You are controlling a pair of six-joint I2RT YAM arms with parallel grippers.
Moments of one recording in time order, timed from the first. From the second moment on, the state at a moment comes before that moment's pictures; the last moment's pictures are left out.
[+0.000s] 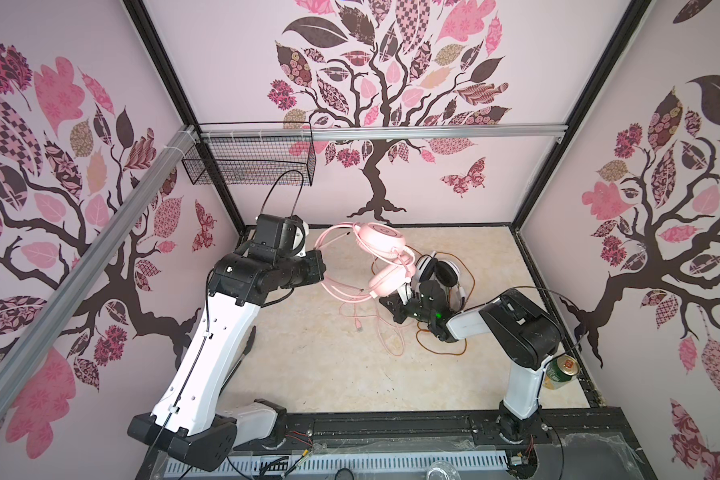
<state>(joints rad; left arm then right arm) -0.34 1.28 1.68 -1.18 0.16 -0.46 0.59 1.85 0.70 0.79 -0.43 0.15</state>
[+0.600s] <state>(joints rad) -0.31 1.33 1.61 -1.05 0.01 -0.56 0.89 1.14 0.58 0.09 -0.06 0.03</state>
